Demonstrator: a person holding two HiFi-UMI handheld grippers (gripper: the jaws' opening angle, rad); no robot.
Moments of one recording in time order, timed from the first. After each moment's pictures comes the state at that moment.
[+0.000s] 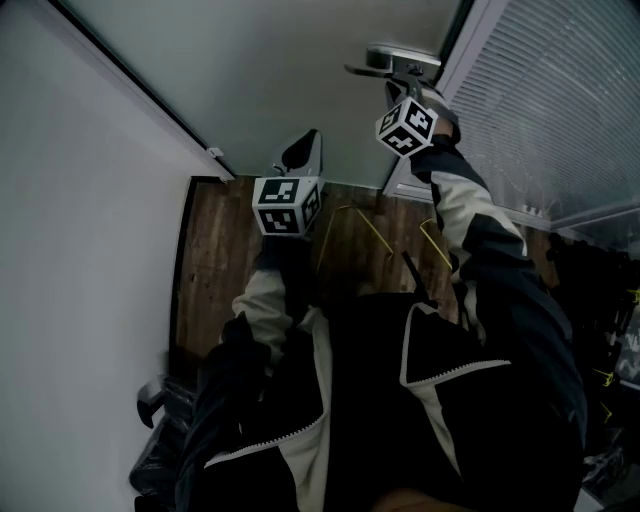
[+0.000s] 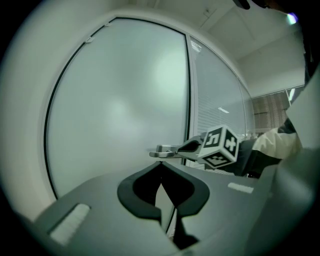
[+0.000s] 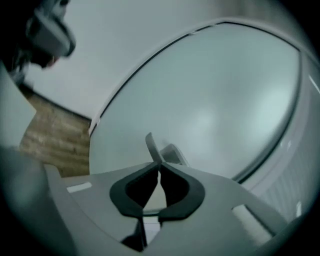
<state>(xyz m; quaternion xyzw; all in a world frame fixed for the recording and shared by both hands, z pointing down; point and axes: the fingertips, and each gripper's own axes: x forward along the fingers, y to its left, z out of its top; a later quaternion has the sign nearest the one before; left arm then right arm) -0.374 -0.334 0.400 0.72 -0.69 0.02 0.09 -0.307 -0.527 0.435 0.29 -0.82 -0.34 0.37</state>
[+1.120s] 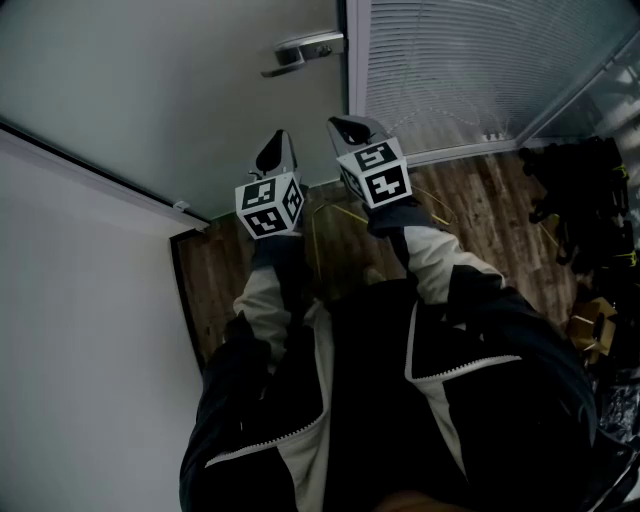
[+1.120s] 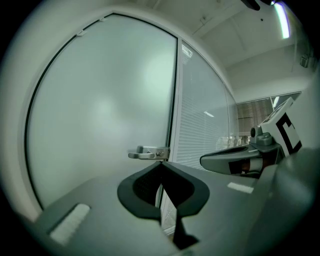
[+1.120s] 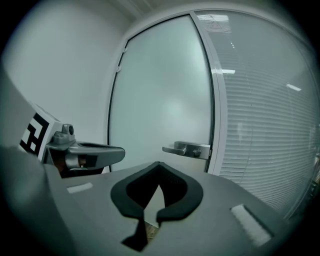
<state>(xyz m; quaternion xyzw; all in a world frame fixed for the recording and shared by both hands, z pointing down) -0.322 -0.342 0.395 0.78 -0.63 0.00 0.08 -0.236 -0.361 0.399 0.40 -0.91 0.03 0.13</state>
